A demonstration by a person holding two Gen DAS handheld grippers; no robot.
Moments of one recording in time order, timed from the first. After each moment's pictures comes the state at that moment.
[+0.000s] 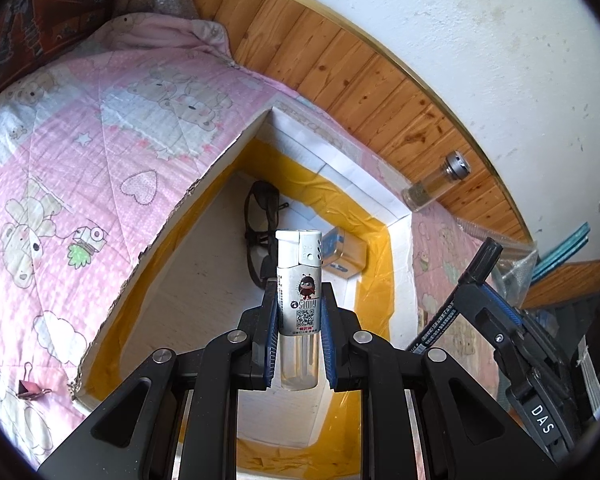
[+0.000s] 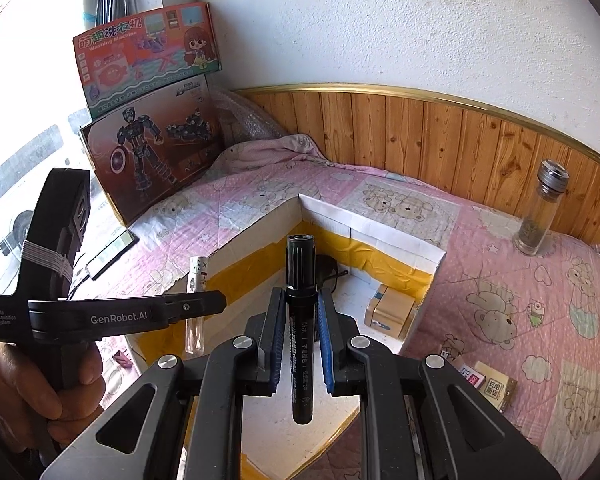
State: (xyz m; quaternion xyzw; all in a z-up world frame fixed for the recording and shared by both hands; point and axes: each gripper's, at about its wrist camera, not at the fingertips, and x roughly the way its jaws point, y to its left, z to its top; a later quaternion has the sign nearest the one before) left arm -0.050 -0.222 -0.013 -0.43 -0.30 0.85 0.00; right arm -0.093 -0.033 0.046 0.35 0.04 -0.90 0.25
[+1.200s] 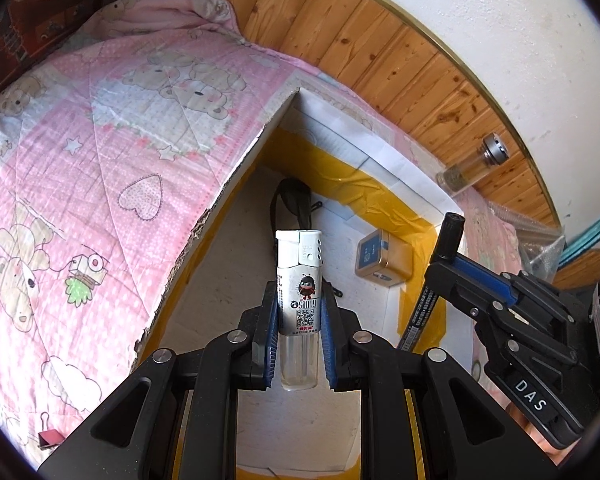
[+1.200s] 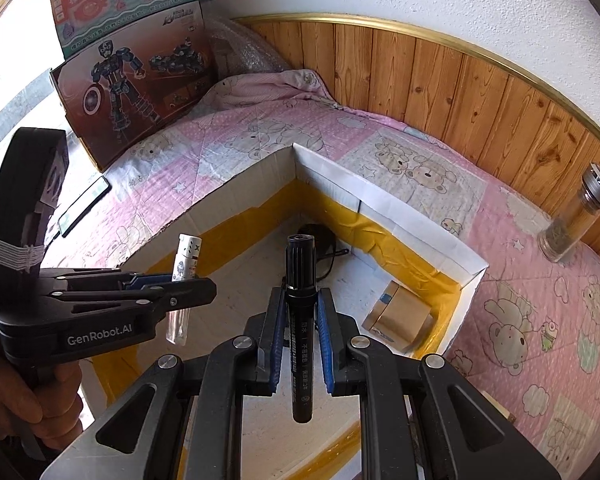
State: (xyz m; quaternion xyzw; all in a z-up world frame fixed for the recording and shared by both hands) left arm -0.102 -0.233 -0.044 -0.48 -0.26 0.84 -0.01; right arm -0.174 -0.078 0.003 0.44 0.11 -0.85 0.26
